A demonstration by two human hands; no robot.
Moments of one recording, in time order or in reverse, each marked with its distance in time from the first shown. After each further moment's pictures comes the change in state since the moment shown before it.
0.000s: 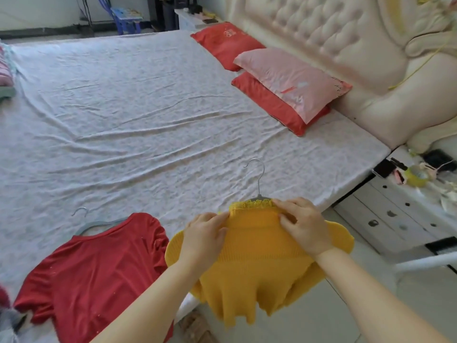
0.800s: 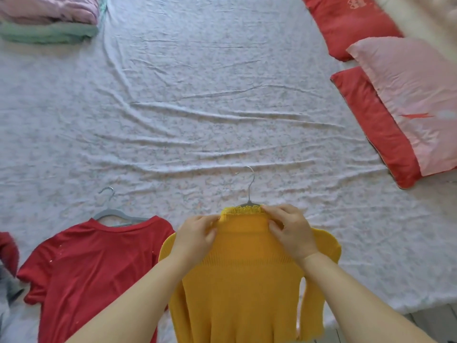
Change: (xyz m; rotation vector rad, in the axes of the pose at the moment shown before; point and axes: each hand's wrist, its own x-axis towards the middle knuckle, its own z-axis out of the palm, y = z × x) left_hand 0.174 -0.134 0.003 -0.099 0.009 -0.517; right_hand 0.253 0.041 0.185 0.147 -0.429 -0.194
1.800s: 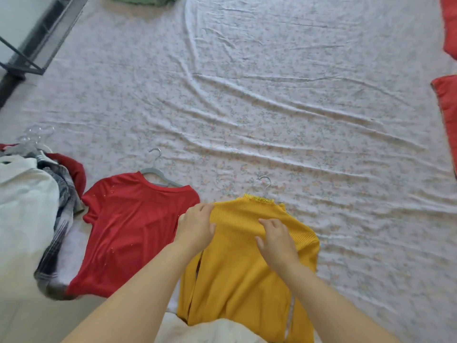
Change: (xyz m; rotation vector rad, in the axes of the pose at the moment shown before) left_hand -0.021 0.003 0.000 0.293 0.073 -0.360; right_hand 0.009 -0.005 0.051 -0.190 -0.537 0.043
